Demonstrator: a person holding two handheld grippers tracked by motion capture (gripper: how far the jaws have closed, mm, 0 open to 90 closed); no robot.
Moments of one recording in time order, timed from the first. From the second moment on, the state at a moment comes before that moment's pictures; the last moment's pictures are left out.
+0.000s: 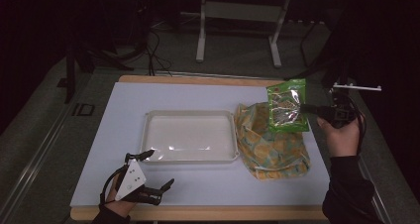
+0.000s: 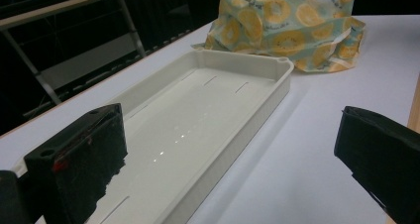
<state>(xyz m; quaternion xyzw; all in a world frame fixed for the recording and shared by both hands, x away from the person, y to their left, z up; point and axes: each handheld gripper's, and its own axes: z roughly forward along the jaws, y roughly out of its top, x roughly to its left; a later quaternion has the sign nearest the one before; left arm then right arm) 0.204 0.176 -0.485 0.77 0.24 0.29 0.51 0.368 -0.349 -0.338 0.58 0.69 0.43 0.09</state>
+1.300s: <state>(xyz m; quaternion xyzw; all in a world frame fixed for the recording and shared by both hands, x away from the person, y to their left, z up) 0.202 0.174 -0.484 0.77 0.23 0.29 0.51 0.388 -0.242 -0.339 0.51 0.73 0.44 0.05</state>
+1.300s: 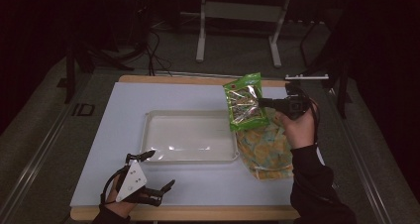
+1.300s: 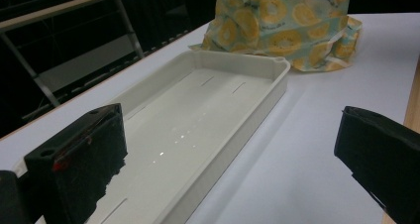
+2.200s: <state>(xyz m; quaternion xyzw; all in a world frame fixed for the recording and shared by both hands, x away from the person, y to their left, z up) 0.201 0.174 -0.483 0.77 0.22 0.30 0.51 0.396 -0.190 -0.382 0.51 0.73 0.46 0.00</state>
